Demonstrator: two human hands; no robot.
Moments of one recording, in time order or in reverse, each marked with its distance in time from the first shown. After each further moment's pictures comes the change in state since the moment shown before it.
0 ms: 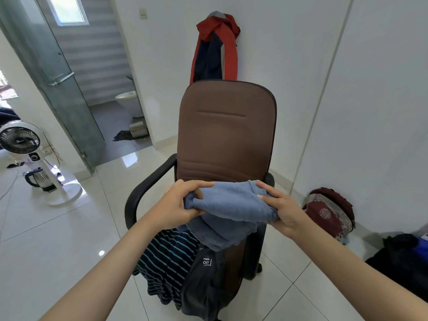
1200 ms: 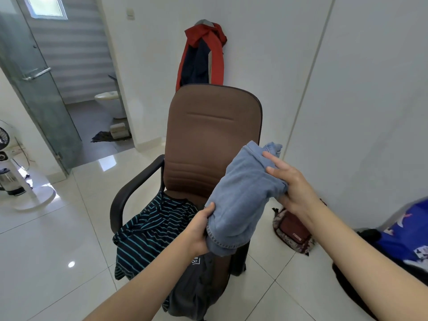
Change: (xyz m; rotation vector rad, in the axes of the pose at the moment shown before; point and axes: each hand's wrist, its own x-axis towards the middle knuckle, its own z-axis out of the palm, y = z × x) left_hand -0.011 0.019 0.092 -1.529 -0.140 -0.985; right_hand -0.036 -0.052 0.017 0.015 -0.081 -0.256
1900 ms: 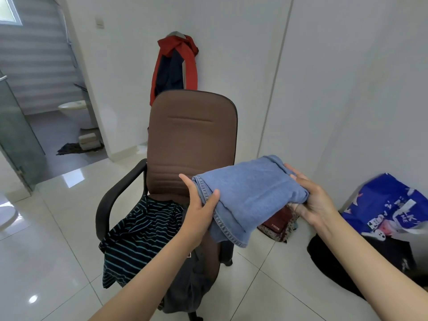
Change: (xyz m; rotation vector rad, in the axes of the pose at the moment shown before) left_hand -0.079 -0.023 0.018 0.499 -0.080 0.758; right_hand -0.124 0.000 0.000 0.103 0.196 -0.111
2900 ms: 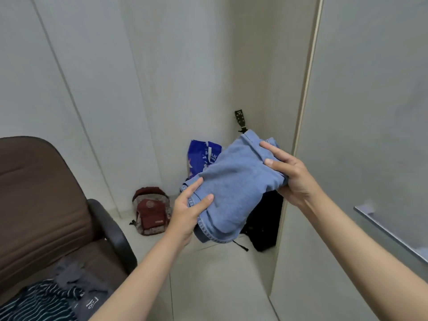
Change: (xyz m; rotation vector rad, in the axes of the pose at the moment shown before) left_hand -0.215 0.044 0.104 -0.153 -0.896 -0.127; right_hand -0.420 -0.012 0.065 -0.236 0.702 -0.593
